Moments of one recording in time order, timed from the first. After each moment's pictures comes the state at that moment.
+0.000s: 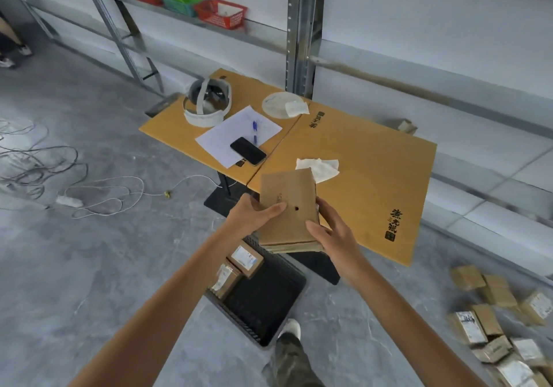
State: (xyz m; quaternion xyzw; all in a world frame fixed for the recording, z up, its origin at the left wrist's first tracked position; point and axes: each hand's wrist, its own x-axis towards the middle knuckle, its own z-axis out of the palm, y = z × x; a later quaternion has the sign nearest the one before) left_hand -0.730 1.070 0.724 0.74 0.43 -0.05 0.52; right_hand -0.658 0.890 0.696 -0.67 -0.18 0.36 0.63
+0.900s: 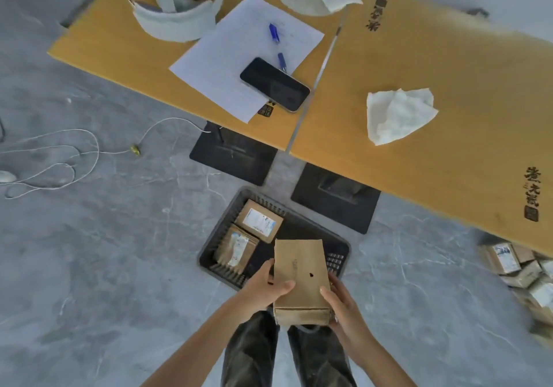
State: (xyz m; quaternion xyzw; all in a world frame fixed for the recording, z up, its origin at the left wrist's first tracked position) left_hand -0.787 1.213 0.412 0.59 0.38 -0.36 0.61; right_hand -0.752 1.030 0.402 -0.65 0.23 0.46 0.55
